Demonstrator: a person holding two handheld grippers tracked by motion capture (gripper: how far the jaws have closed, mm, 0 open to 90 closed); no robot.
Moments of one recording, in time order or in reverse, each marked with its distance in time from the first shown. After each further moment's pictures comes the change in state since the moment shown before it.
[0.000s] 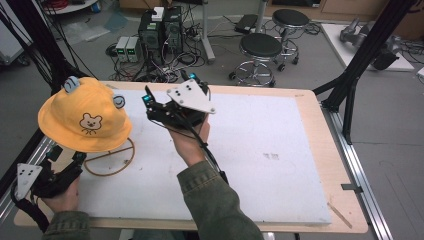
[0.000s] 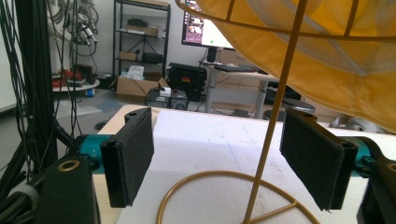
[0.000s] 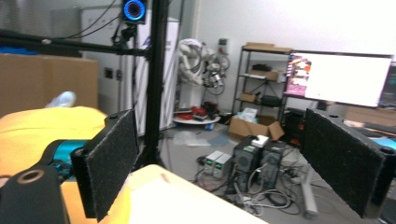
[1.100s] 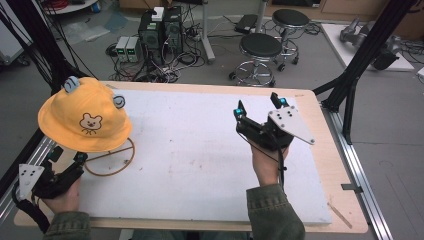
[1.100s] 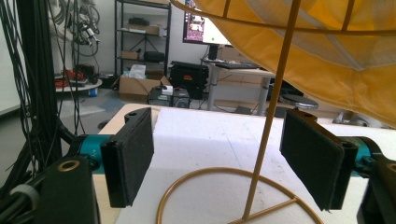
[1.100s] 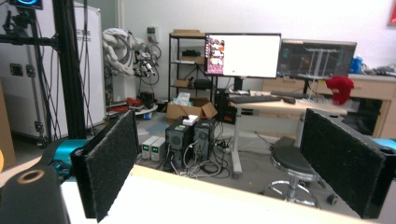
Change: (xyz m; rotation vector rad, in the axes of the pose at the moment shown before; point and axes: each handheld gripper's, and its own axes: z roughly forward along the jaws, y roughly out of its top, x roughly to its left) left arm -0.004 0.000 -0.002 0.007 0.007 0.018; right arm -0.124 -0.037 -0.118 0.041 -0.283 0.046
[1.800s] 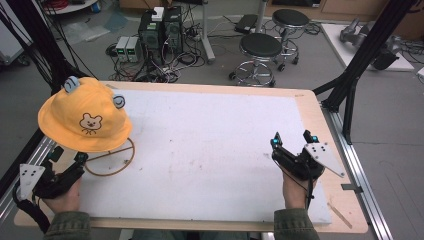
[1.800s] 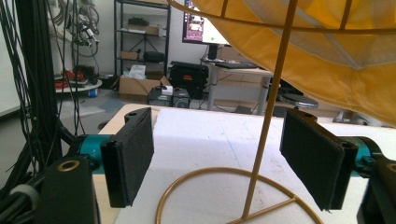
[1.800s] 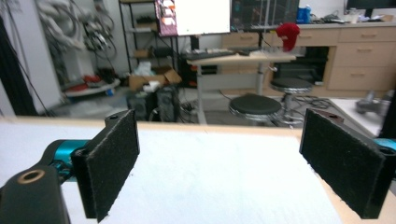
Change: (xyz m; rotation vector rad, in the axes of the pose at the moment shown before) left arm -0.001 0.000 0.000 0.002 -0.002 0.008; right arm -0.073 -0.083 -0.055 0.136 -0.173 0.079
